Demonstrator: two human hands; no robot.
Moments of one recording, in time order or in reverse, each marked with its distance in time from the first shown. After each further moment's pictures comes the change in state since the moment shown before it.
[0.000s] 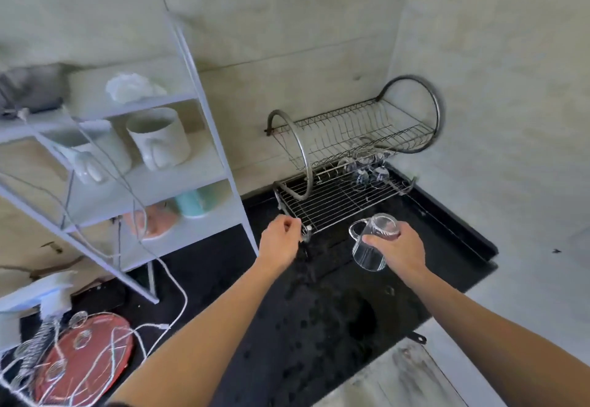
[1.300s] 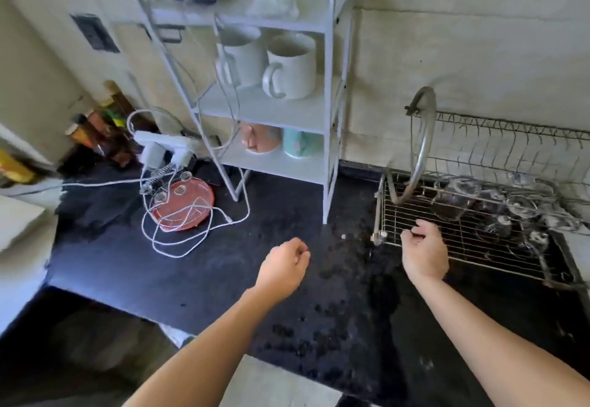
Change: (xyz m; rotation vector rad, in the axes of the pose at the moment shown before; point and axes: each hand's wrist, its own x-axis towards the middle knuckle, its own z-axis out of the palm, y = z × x) left_hand -0.091 -0.086 0.027 0.152 0.415 -0.396; right_hand 0.062 -0.023 0.110 -0.199 -0.303 -0.400
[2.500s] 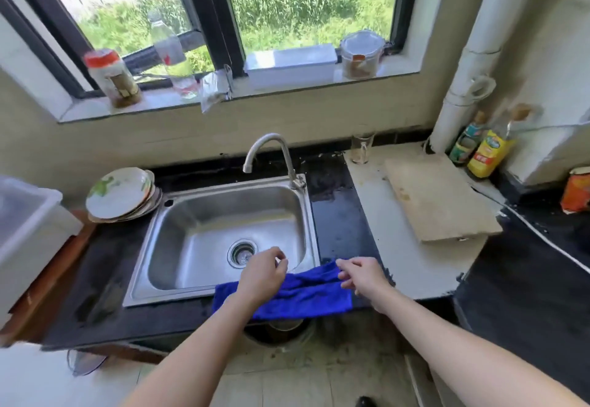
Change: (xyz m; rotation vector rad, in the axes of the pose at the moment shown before) left_hand -0.360 -0.569 -0.379 -0.177 0.764 -1.007; right_hand -0.658 -0.383 0.475 -0.228 -1.626 -0.482
